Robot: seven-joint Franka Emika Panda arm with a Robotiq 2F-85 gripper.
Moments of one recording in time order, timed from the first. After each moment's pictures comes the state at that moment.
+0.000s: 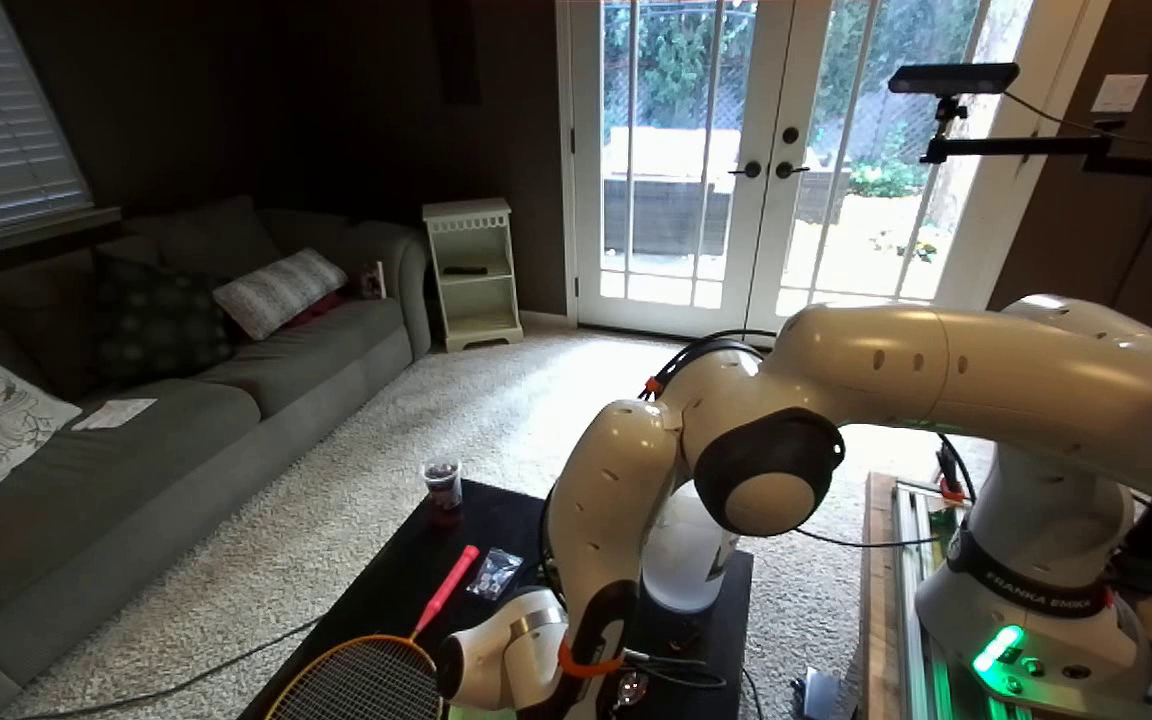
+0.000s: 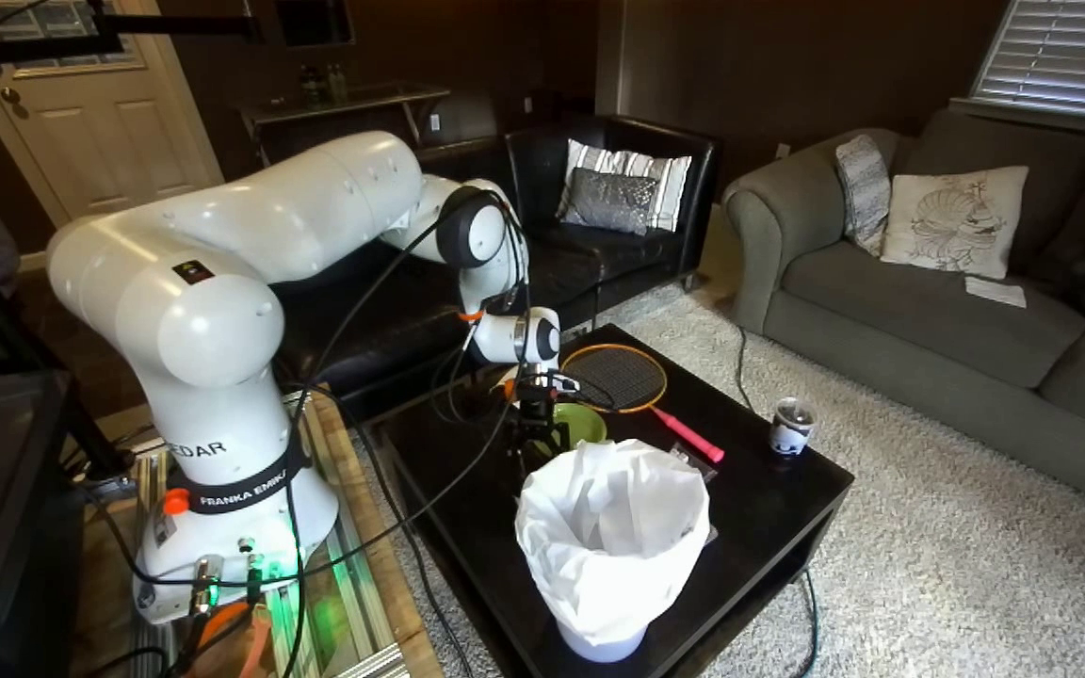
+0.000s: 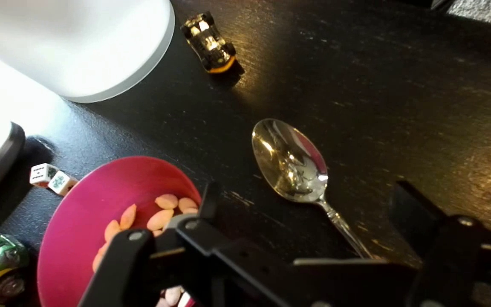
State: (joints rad) arm 0.43 1.42 -0.02 -1.34 -0.42 2.04 0.18
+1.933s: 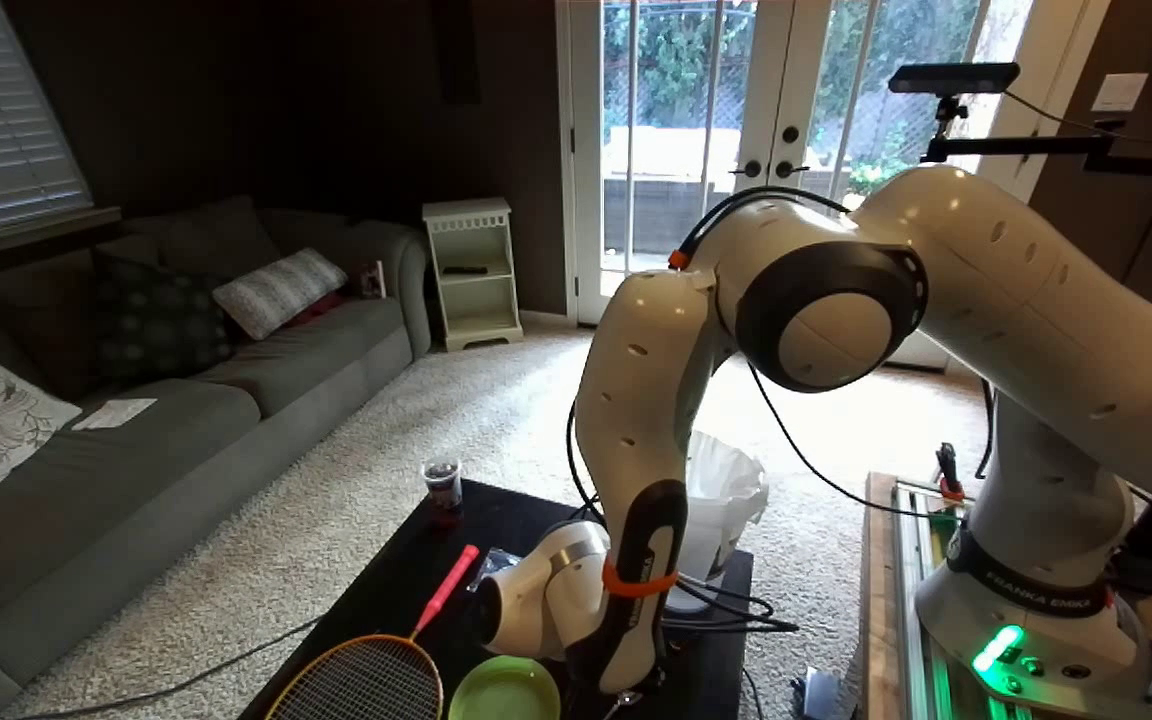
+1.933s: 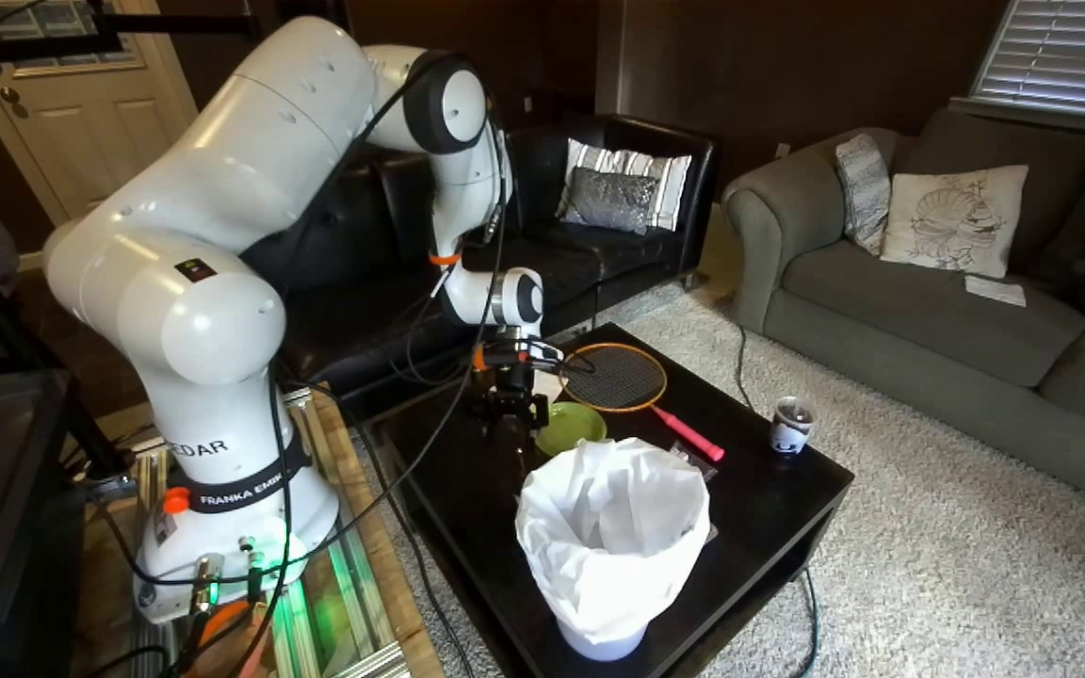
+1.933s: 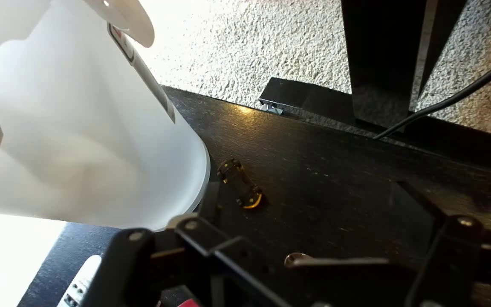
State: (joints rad) arm 0.45 0.97 -0.04 -1.92 -0.42 2.10 0.37
